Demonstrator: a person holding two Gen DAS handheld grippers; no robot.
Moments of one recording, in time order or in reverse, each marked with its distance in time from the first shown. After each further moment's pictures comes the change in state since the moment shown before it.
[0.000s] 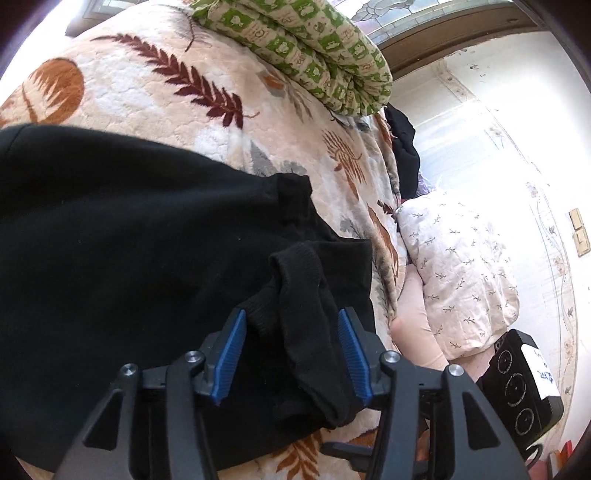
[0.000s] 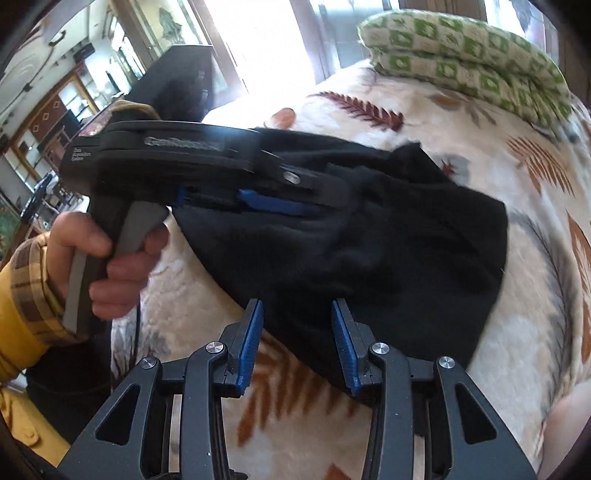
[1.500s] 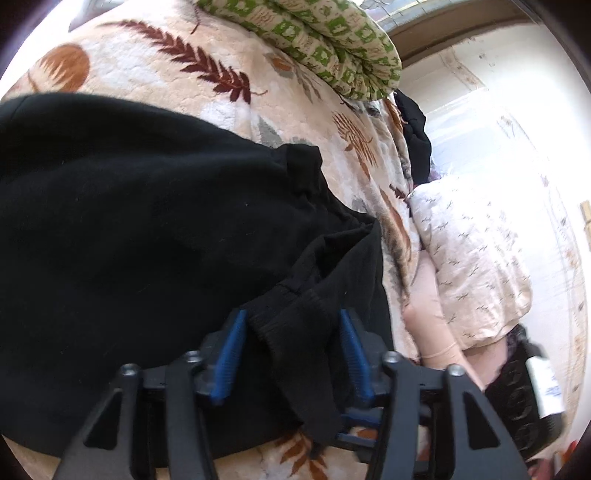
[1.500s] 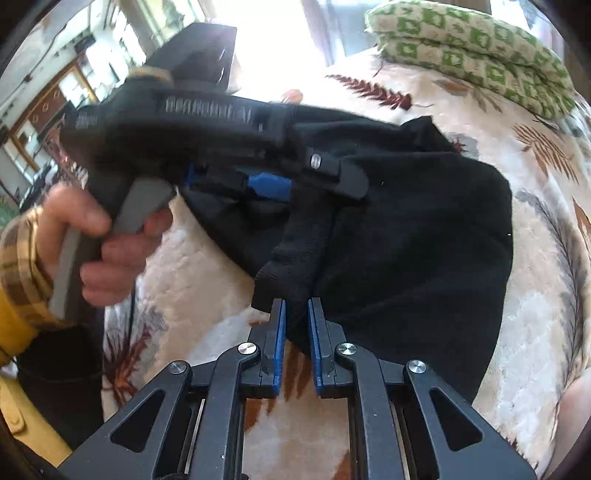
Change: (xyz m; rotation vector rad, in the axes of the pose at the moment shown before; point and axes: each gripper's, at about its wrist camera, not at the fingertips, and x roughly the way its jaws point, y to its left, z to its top) left arm 0.009 -0.005 -0.014 0.020 0.036 0.064; right arm -0.010 0.001 -0.021 -0.004 0.025 0.005
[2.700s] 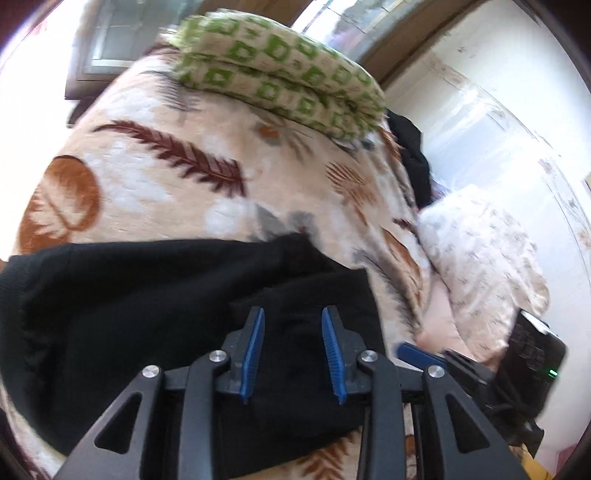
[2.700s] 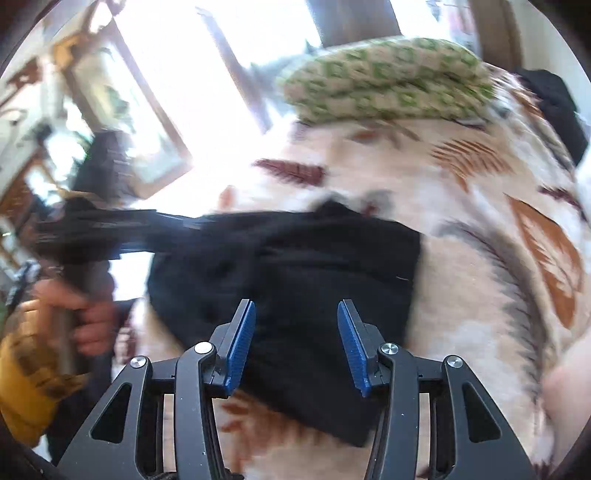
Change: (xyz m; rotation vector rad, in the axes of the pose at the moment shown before) left arm -0.040 -0.027 0.043 0.135 -0.107 0.108; right arm -0.038 -0.064 0.021 0.289 -0.193 -0.102
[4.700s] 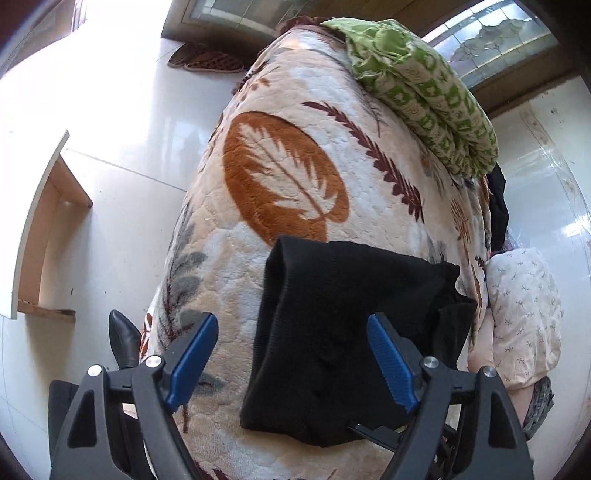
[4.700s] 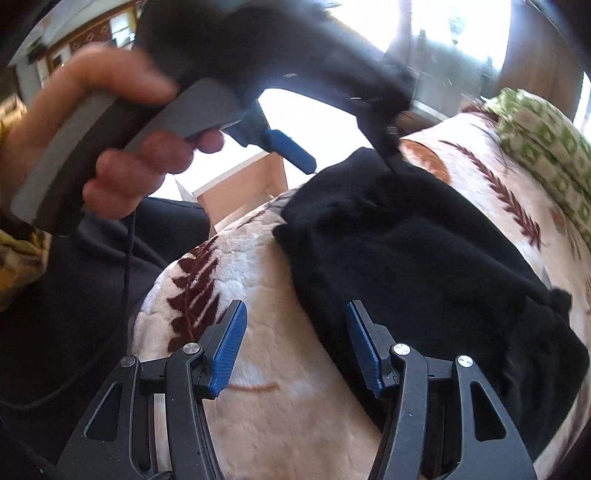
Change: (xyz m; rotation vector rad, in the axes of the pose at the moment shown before) left arm -0.076 0.184 -0.002 -0.302 0.078 0.170; right arm 0.117 0.234 -0.037 -0.647 0.145 0.066
